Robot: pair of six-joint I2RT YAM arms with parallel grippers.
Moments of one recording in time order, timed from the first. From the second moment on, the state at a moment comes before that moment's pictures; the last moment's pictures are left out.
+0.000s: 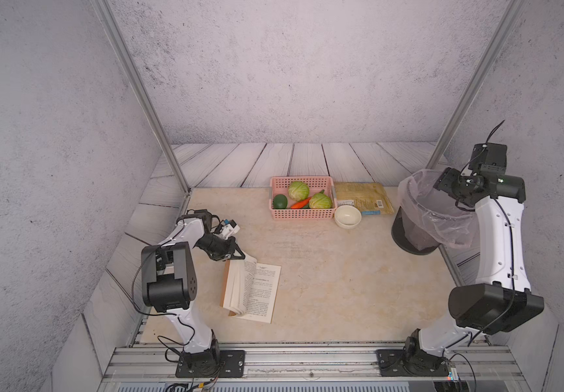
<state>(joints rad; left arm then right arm) 0.10 1.81 1.25 -1.06 0.71 0.27 -0.25 1.59 1.98 -1.09 0.02 0.34</state>
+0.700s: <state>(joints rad) -0.01 1.88 1.36 -0.88 0.69 -0.06 0.11 1.29 1.50 -1.07 -0.10 0.36</state>
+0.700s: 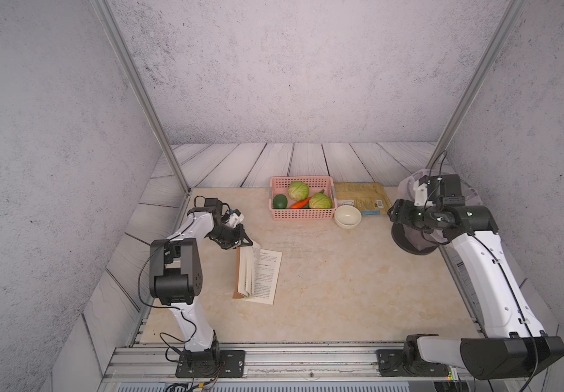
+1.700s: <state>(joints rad) -0.08 1.80 1.53 -0.96 0.63 0.00 0.62 1.48 1.19 -0.77 -0.09 0.59</state>
